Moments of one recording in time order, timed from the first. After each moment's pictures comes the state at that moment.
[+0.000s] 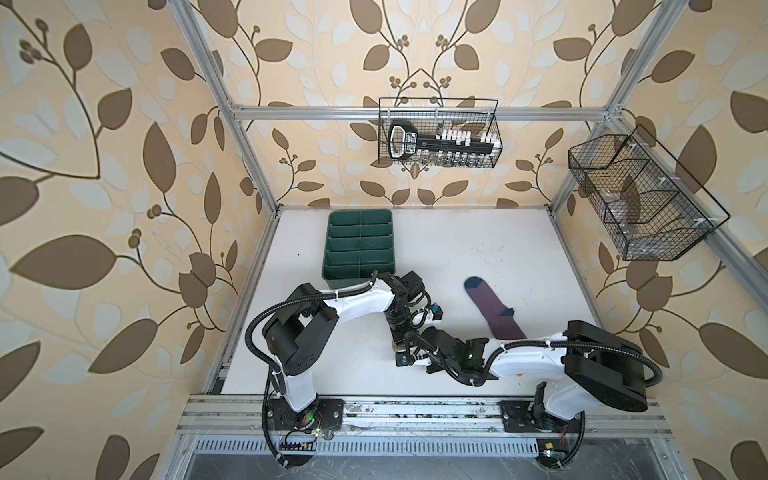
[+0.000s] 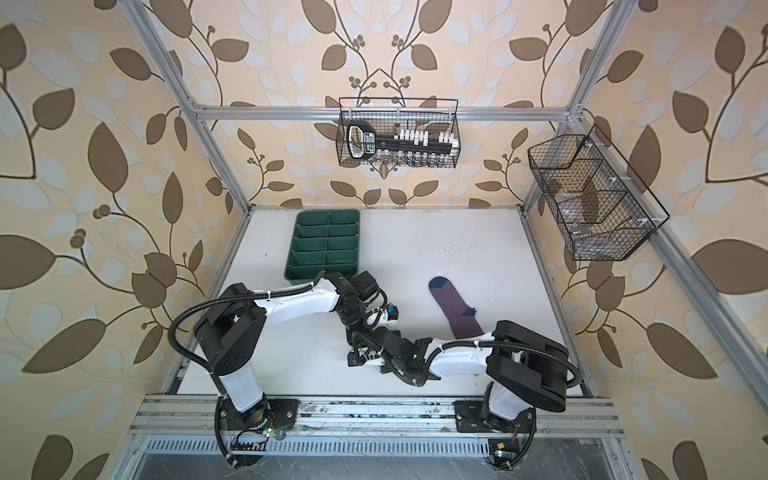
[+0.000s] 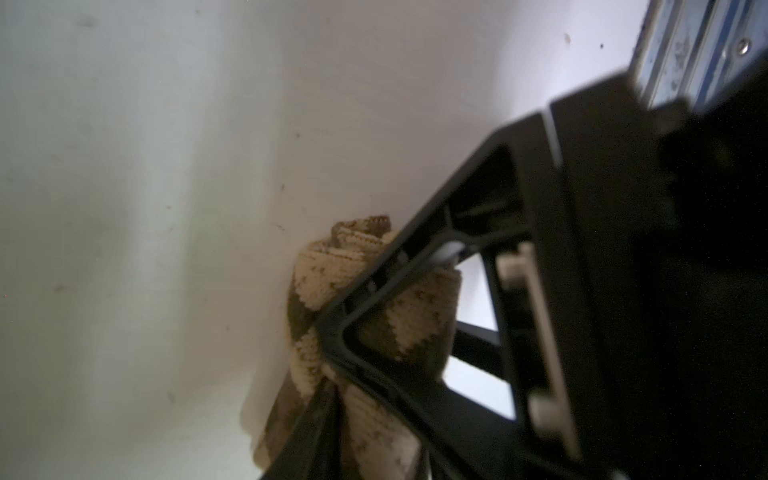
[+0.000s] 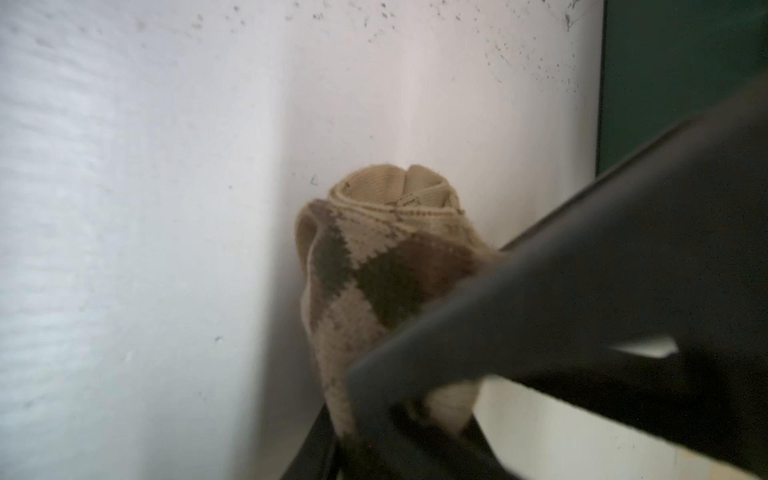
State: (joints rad) left arm -0.79 1.76 1.13 -0.84 0.42 0.44; right arm 1.13 1.55 0.59 0.06 0.29 -0.73
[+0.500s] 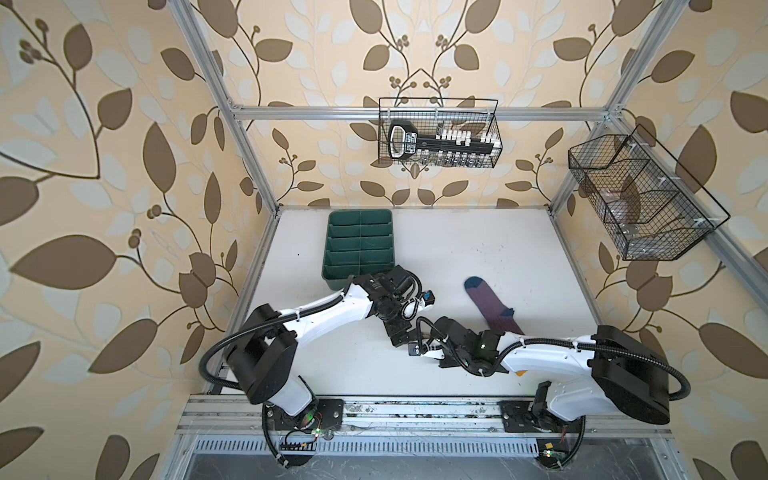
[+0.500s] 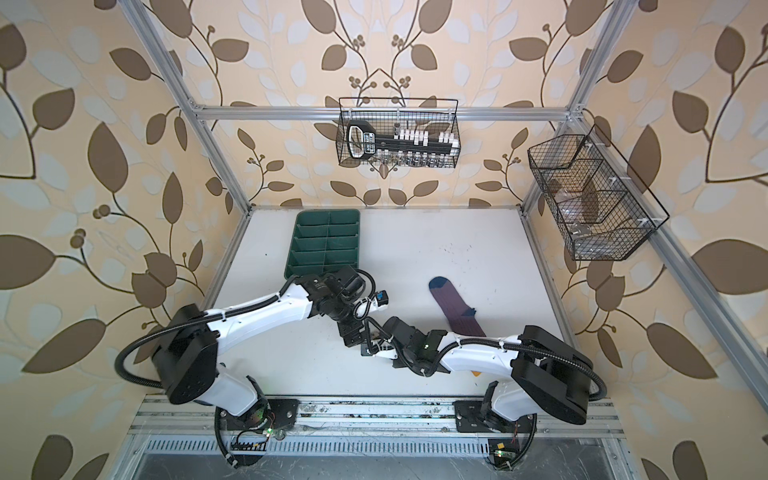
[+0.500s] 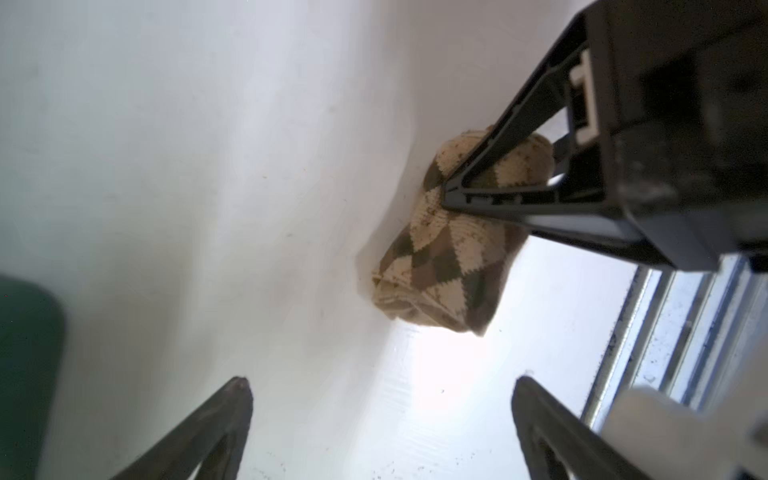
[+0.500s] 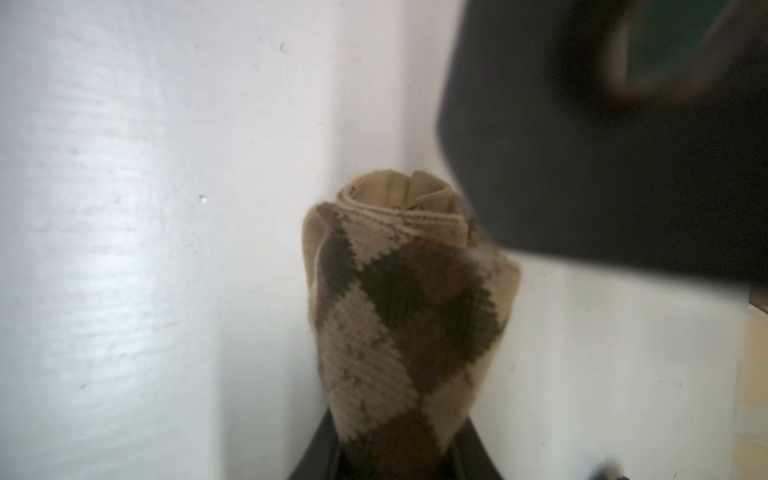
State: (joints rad) left arm -0.78 1.48 1.03 -0.73 0.22 0.35; right arm 1.02 1.41 0.59 -0.17 0.24 -0.67
